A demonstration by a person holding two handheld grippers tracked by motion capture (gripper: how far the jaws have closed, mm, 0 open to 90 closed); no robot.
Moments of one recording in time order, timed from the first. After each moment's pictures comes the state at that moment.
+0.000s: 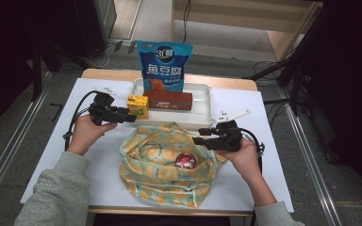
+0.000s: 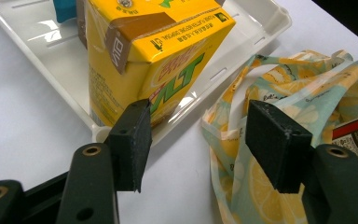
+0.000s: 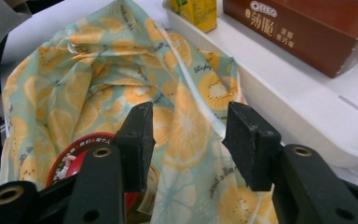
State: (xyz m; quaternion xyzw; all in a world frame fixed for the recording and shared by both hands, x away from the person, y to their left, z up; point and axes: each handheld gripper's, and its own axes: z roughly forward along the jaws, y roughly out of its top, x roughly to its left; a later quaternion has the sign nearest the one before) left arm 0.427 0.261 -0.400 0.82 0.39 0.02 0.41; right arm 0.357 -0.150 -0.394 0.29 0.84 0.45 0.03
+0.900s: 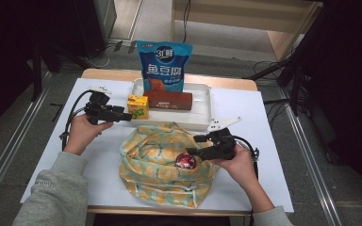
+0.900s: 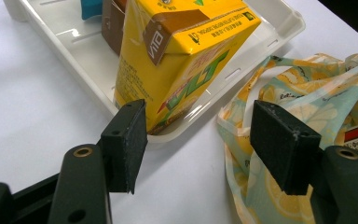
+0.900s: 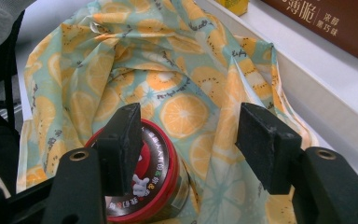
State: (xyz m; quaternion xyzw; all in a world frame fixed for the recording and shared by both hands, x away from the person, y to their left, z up) left arm 0.430 0.274 -0.401 0.81 0.41 0.02 0.41; right arm 0.339 -0.133 -0.402 0.27 0.86 0.44 0.02
